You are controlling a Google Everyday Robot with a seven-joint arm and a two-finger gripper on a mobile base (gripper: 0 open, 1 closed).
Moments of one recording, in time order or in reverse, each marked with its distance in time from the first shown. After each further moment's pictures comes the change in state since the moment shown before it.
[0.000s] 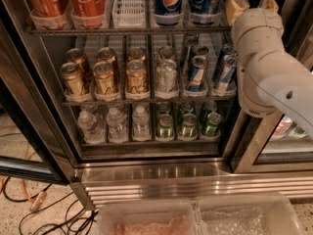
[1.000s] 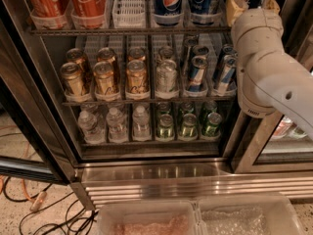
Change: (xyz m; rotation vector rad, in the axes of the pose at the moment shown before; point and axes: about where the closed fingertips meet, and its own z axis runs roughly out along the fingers) arm 0.001 0.001 -0.001 0.005 0.000 0.003
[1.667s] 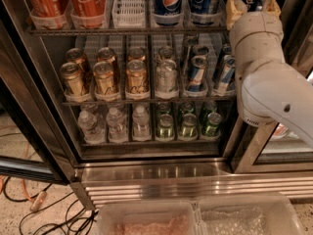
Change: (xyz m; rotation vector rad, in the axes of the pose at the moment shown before) arm -0.013 0.008 -0.023 -0.008 -0.033 -0.021
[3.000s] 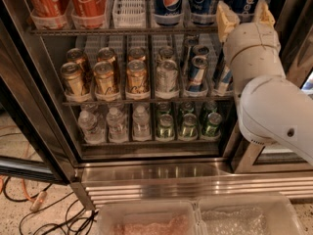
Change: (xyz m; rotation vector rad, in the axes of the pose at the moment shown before) arm -0.007 0.025 -0.039 -0.081 0.004 -0.007
